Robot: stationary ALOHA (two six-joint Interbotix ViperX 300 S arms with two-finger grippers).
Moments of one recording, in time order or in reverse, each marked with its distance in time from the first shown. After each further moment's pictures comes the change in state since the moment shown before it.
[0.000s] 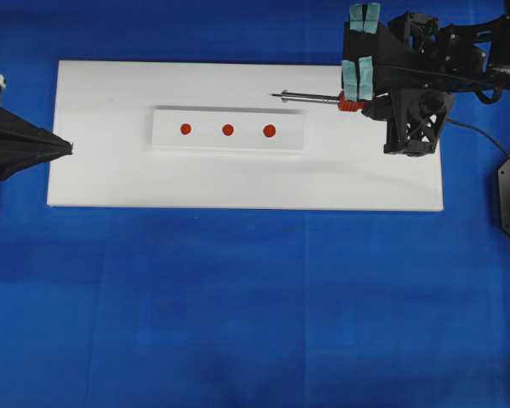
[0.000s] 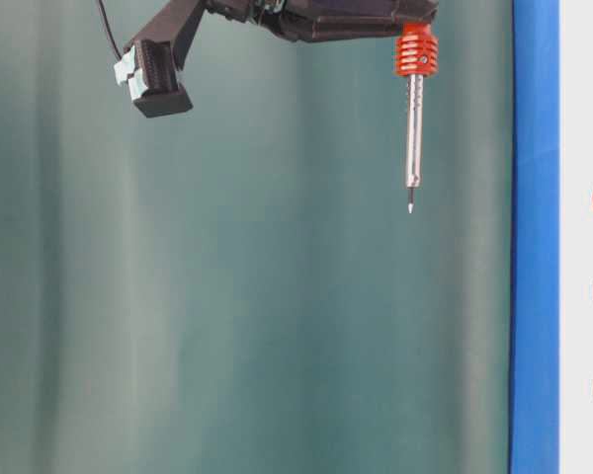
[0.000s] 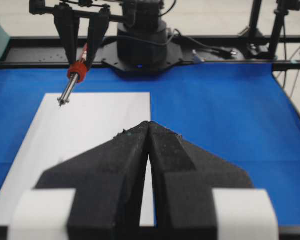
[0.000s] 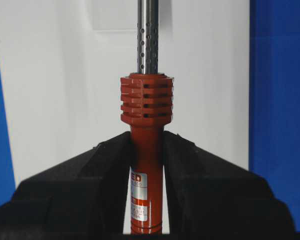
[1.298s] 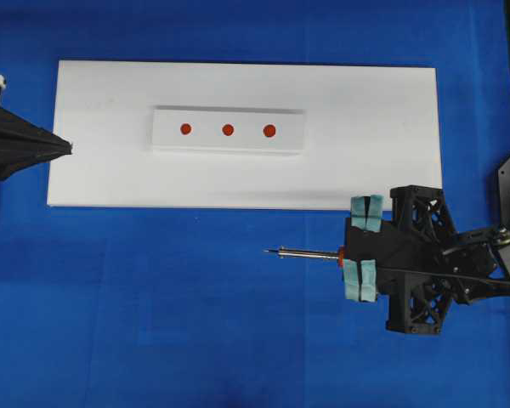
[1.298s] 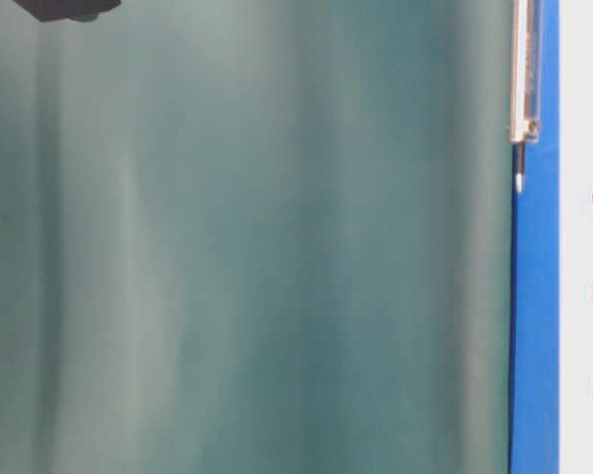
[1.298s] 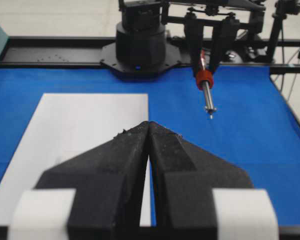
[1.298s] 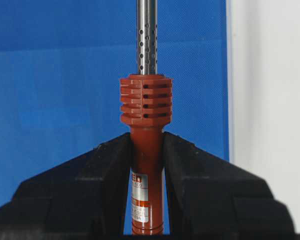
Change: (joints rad) left arm 0.000 -0.002 0.000 0.000 -0.002 -0.017; right arm 0.701 0.083 -0.043 -0.276 0.075 0.865
